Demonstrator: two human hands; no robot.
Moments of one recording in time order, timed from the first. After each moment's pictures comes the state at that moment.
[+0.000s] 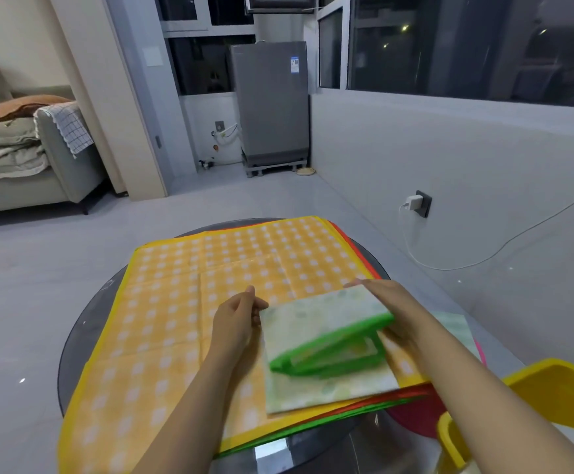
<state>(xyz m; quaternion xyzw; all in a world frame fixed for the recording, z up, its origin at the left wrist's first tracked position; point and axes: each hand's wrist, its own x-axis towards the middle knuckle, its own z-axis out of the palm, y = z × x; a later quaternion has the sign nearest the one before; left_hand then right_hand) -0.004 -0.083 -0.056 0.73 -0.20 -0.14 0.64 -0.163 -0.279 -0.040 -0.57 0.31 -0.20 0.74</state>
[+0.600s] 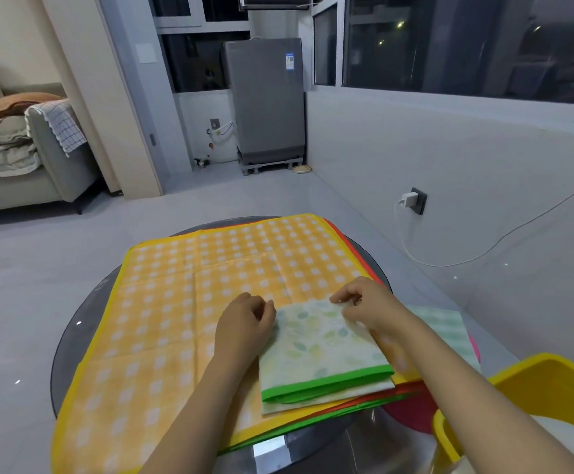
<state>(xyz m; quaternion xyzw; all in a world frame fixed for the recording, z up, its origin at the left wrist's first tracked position) -0.016 -0.089 -0.057 0.86 -0.37 0.05 0.35 -0.161 -0.268 -0.034 -0.87 0.28 -0.12 0.40</state>
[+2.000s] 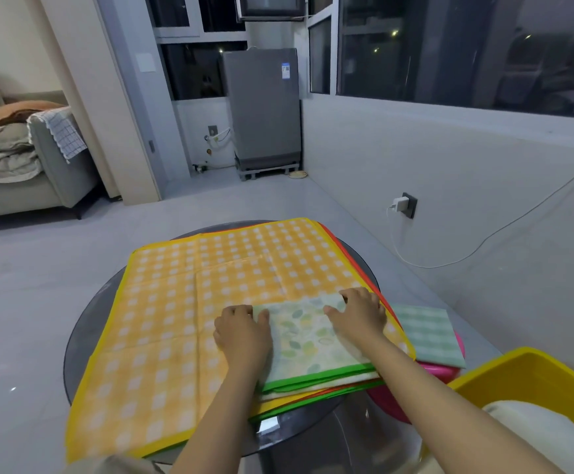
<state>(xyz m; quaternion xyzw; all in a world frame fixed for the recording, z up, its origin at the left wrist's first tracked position) -0.050 -0.089 -0.054 0.93 -0.18 0.00 0.31 -0.163 -0.232 -0.051 -0.85 0.45 -0.14 0.23</state>
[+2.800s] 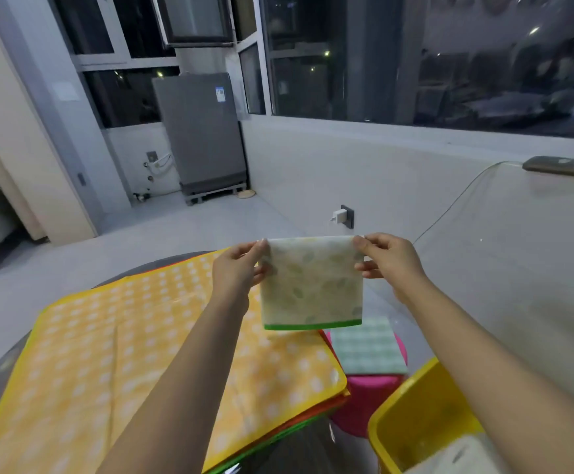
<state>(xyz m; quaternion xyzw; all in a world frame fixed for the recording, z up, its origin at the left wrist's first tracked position) -0.089 -0.211 0.073 0.61 -0.22 -0.26 0.72 -0.269 -0.347 0.062 -0.62 0.37 -0.41 0.55</state>
